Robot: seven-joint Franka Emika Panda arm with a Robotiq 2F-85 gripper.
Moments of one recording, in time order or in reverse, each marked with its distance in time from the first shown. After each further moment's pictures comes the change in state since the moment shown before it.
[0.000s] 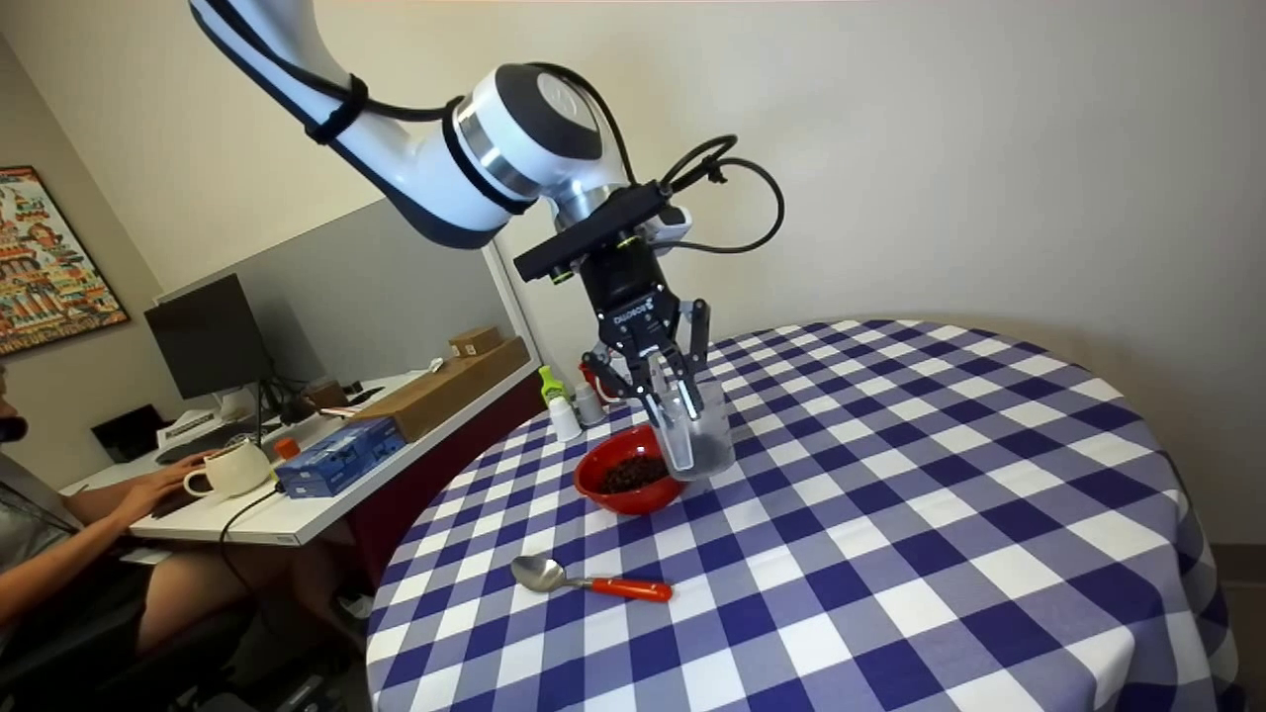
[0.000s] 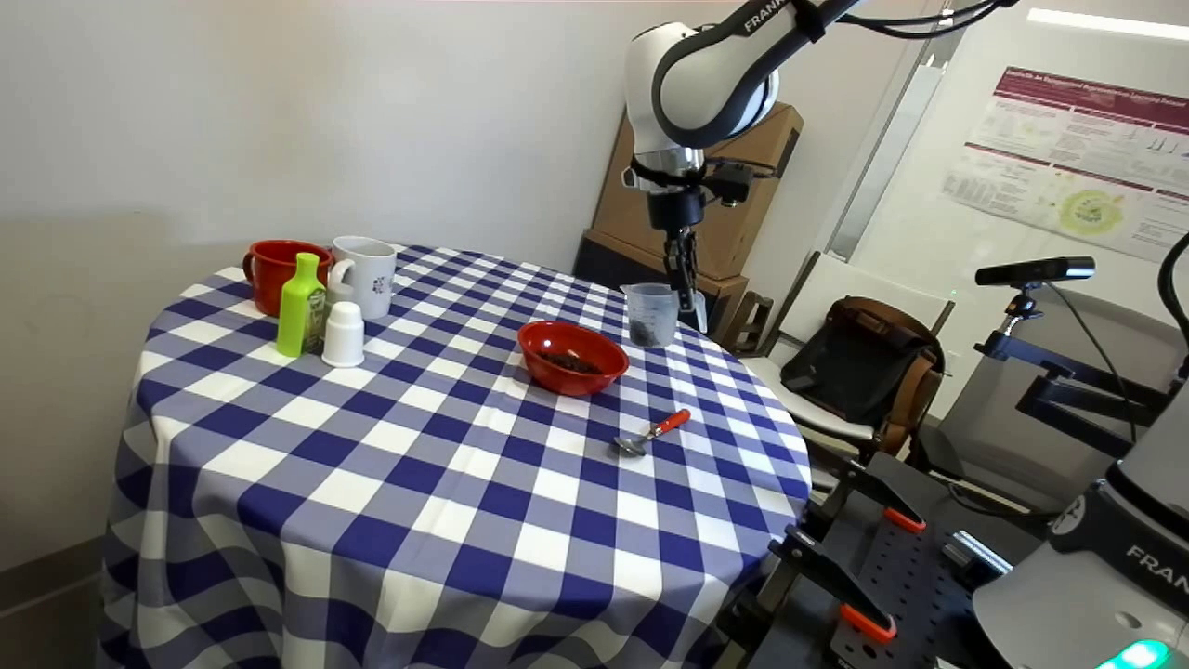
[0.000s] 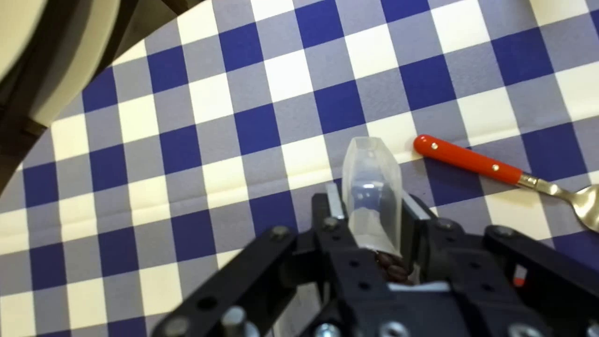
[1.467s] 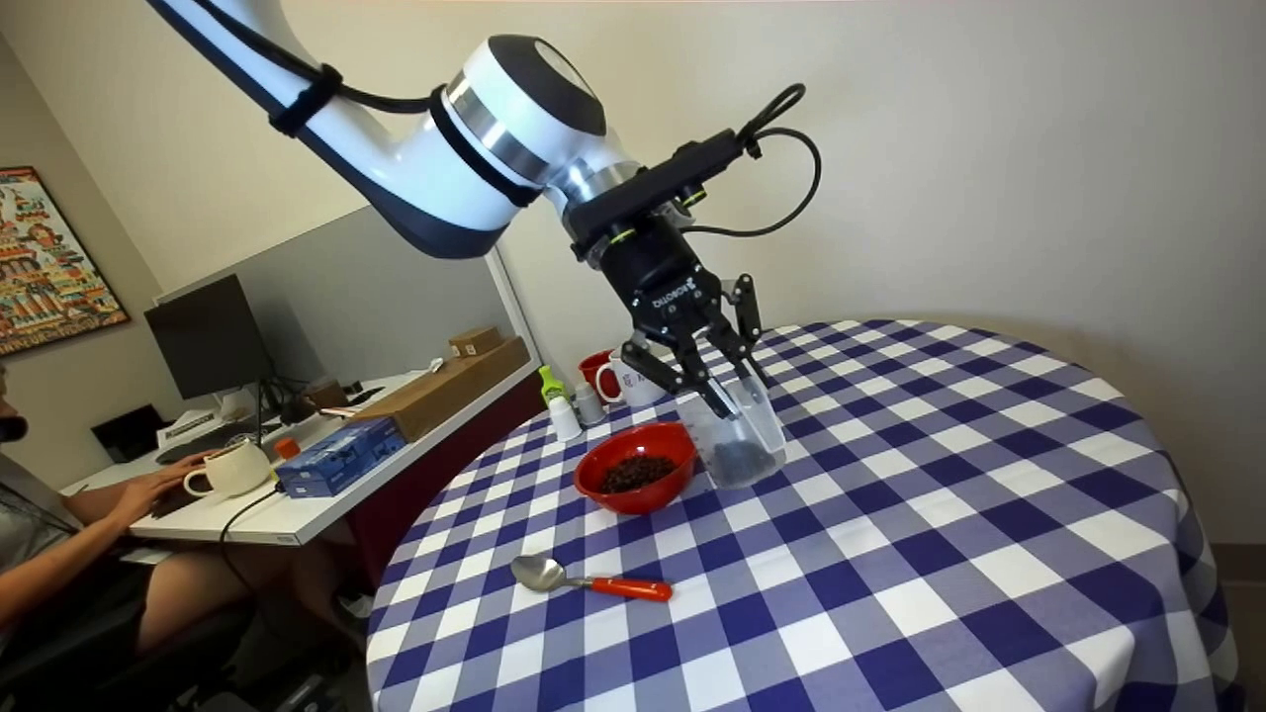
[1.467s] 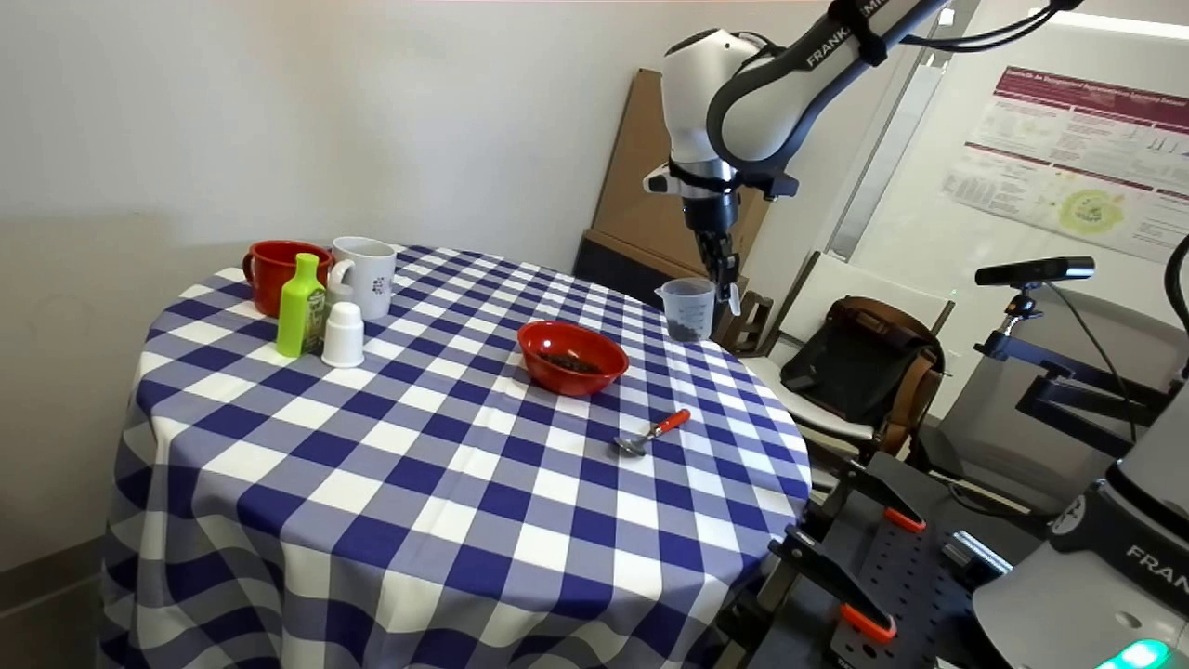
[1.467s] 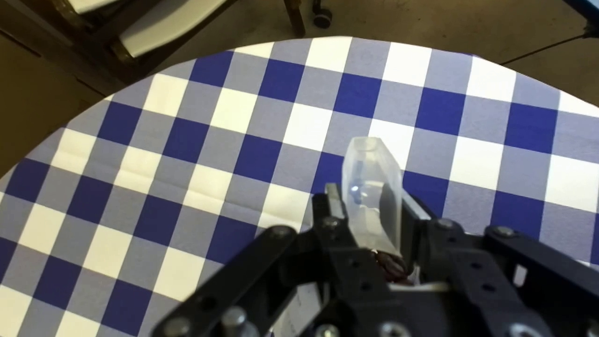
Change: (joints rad) arm -0.060 -0.079 -0.029 -0.115 -0.272 0.122 -0.348
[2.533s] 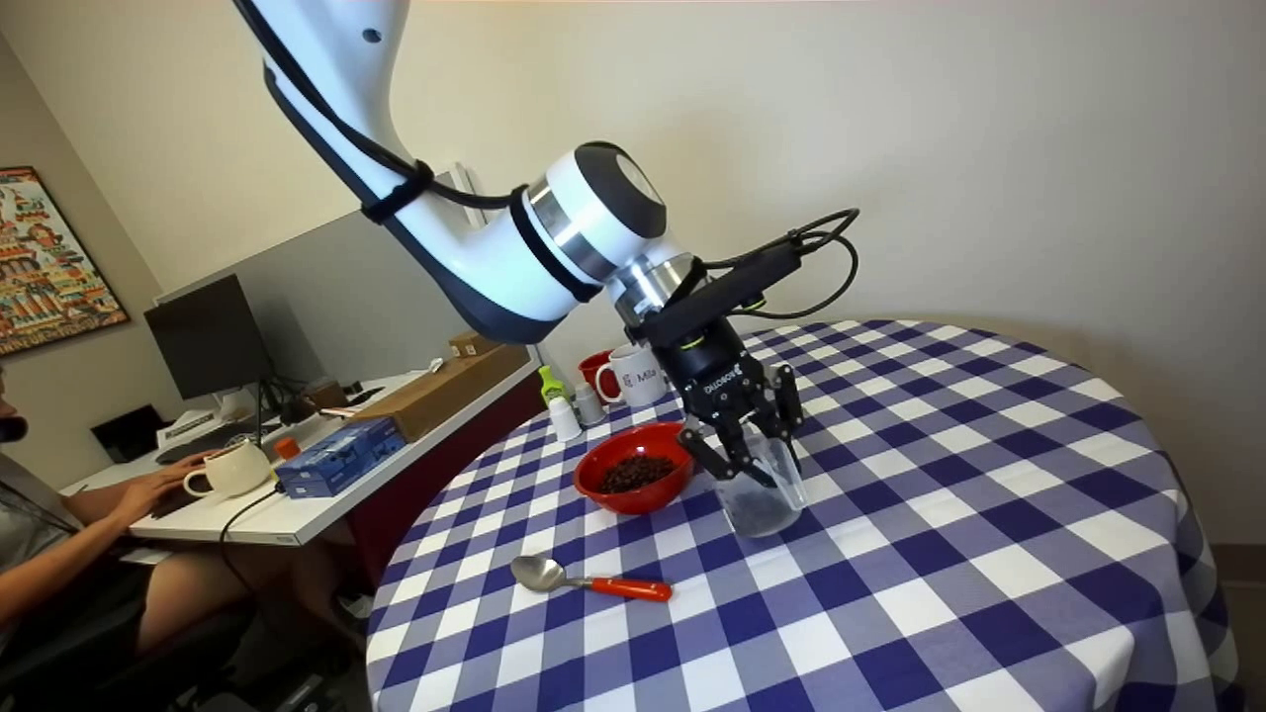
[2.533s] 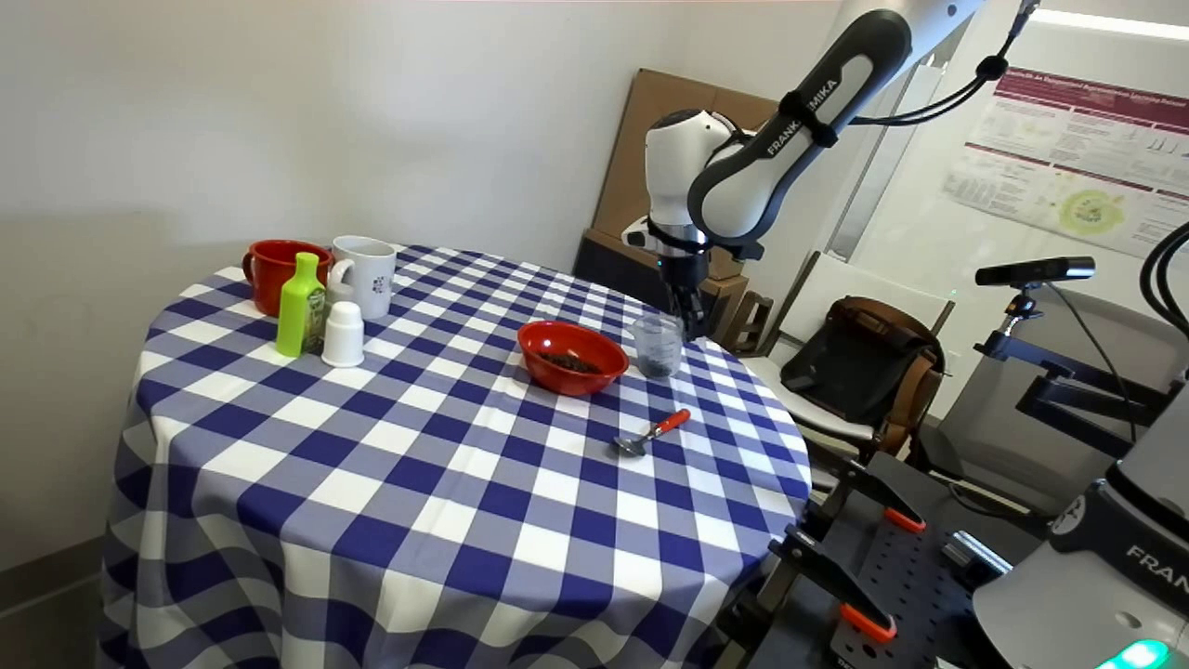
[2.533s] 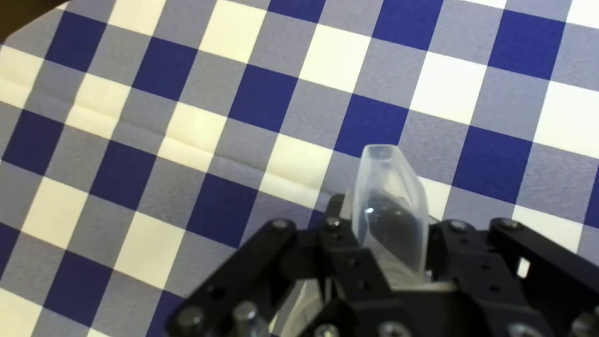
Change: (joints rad) arm -0.048 0.216 -0.001 0.067 -0.036 0.221 0.000
